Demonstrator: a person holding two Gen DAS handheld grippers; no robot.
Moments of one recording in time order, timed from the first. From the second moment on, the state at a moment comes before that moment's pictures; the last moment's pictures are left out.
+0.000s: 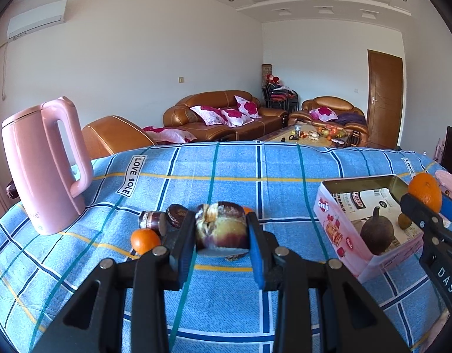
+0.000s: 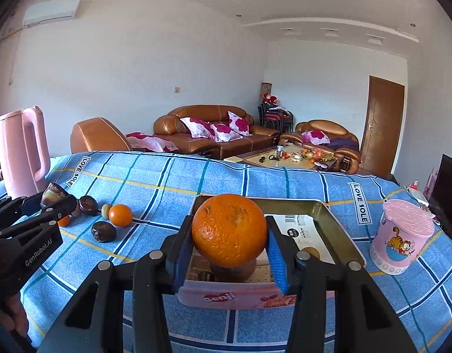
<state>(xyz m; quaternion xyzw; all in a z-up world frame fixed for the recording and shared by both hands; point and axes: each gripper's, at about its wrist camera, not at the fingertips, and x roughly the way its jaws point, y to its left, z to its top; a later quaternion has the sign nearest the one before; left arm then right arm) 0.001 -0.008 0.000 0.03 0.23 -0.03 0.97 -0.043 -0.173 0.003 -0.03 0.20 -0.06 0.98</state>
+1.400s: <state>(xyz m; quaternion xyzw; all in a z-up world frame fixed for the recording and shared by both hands) 0.013 -0.146 0.002 0.06 0.23 -0.14 0.96 -0.037 -0.302 0.014 0.03 0.20 -0.18 0.96</state>
